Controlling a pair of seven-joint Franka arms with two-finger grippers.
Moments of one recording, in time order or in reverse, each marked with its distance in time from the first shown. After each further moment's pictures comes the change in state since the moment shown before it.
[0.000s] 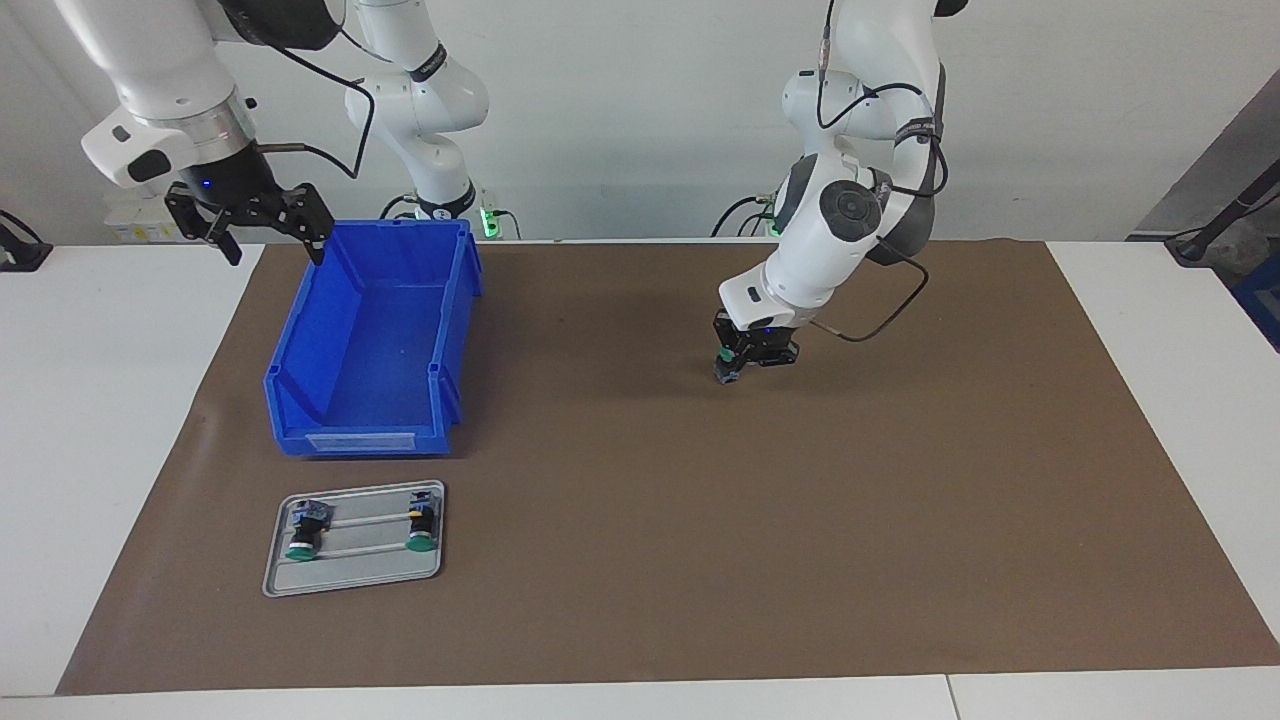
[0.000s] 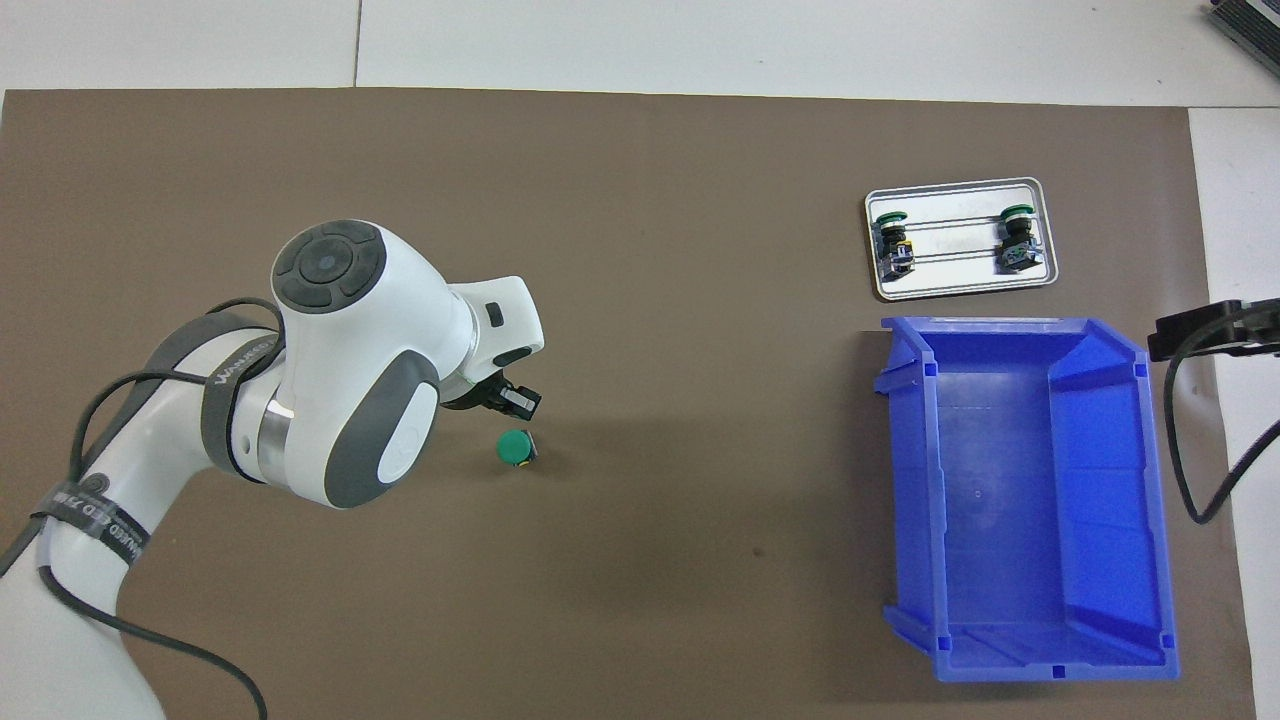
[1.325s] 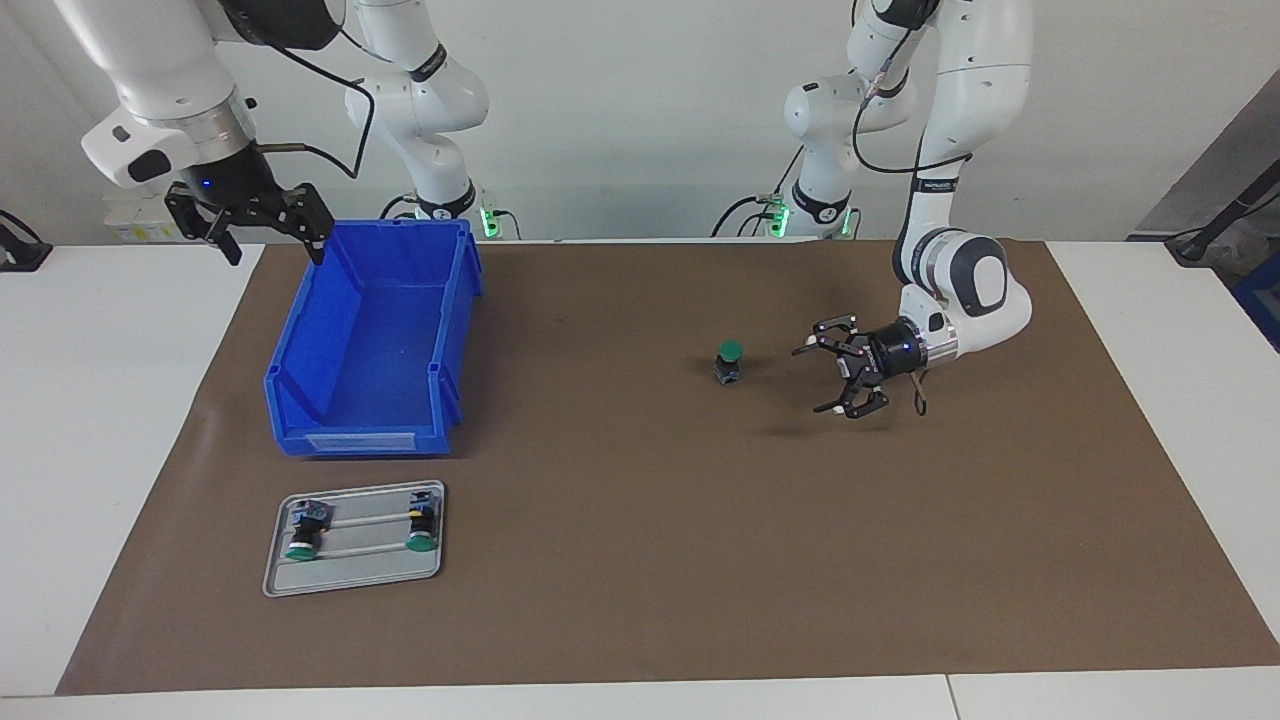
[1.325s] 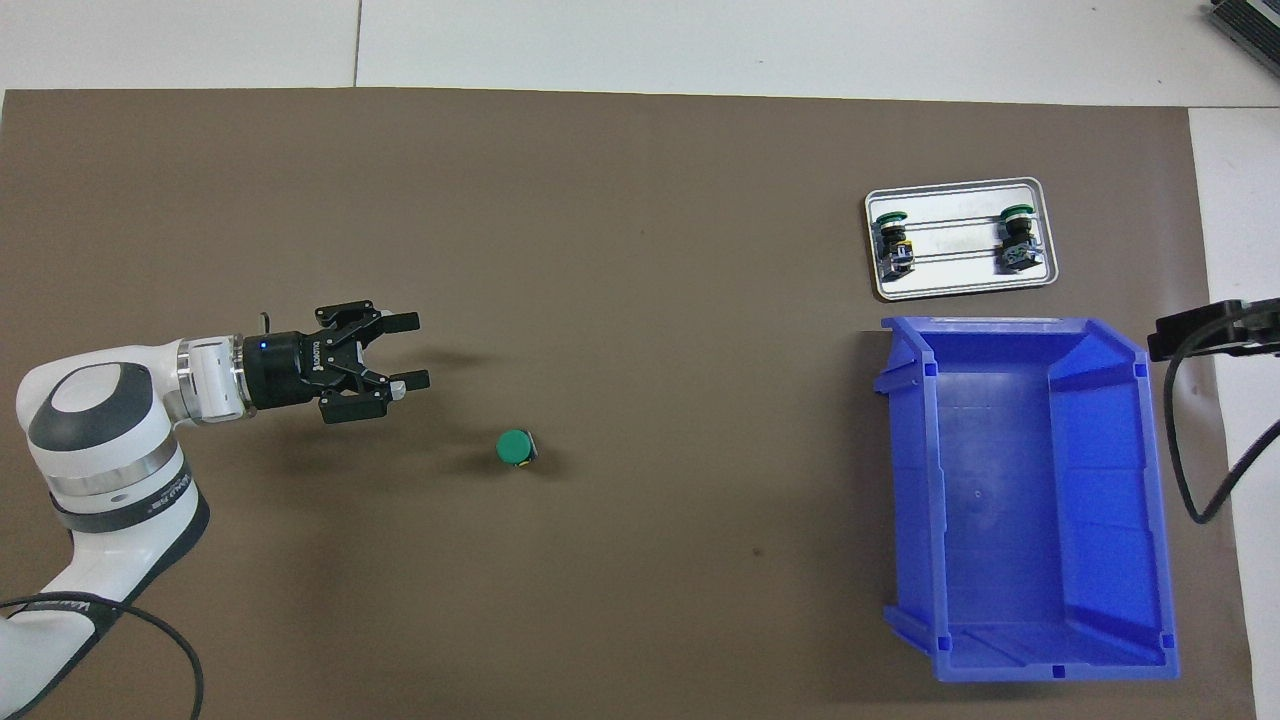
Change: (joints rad) left arm 0.504 0.061 0.012 -0.285 -1.252 -0.088 1.712; right arm 0.000 0.000 0.000 0.000 0.000 0.000 0.000
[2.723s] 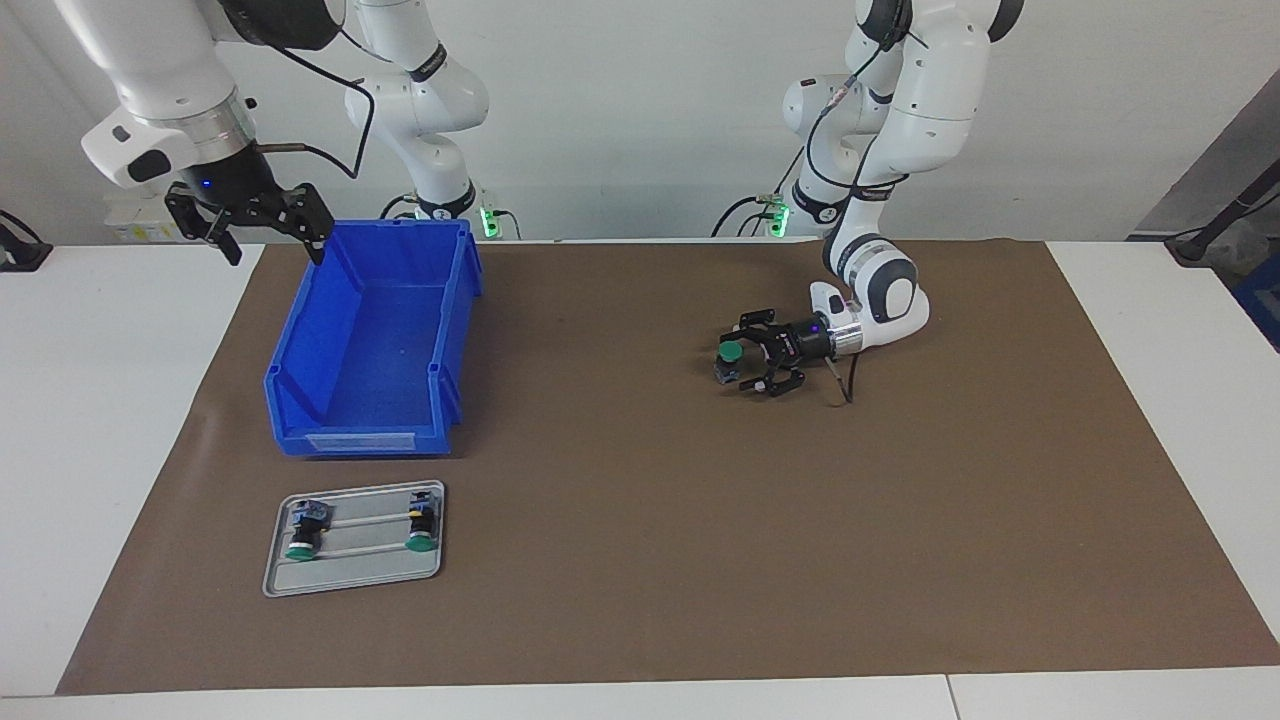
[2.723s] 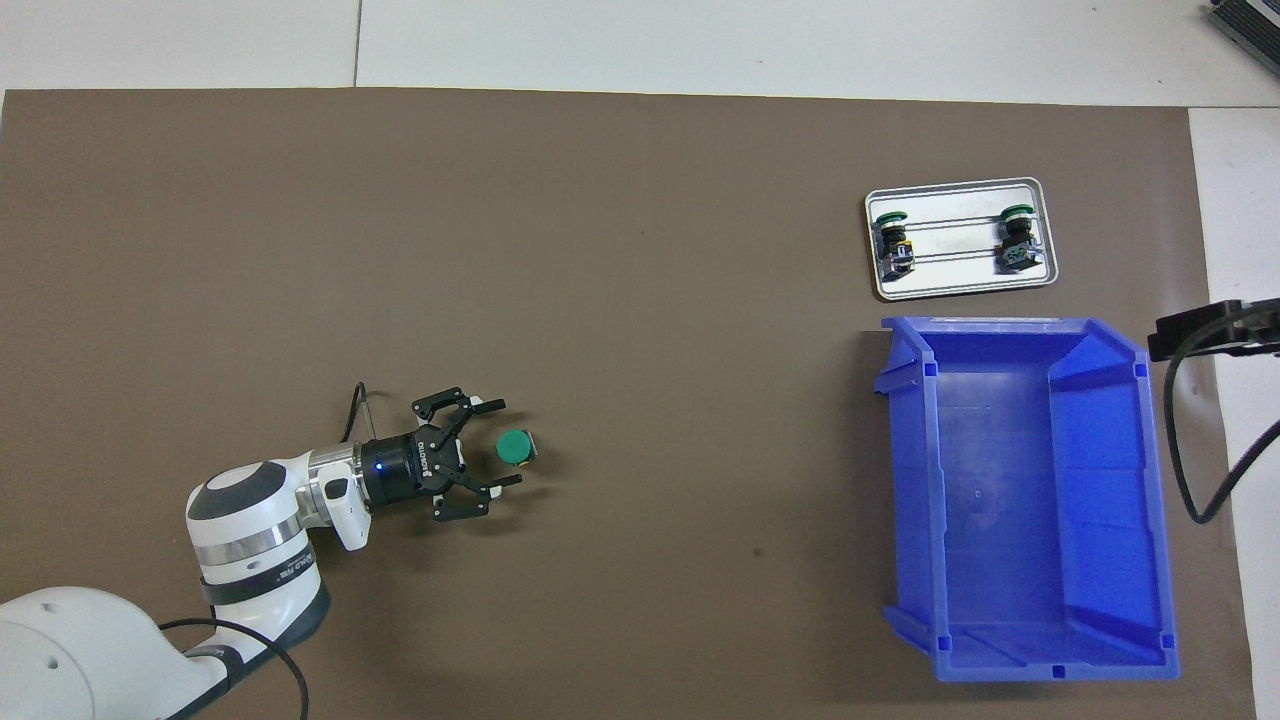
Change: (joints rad) left arm -0.136 0.093 0.000 -0.299 -0.421 -0.076 0.897; right arm 0.000 0.000 0.000 0.000 0.000 0.000 0.000
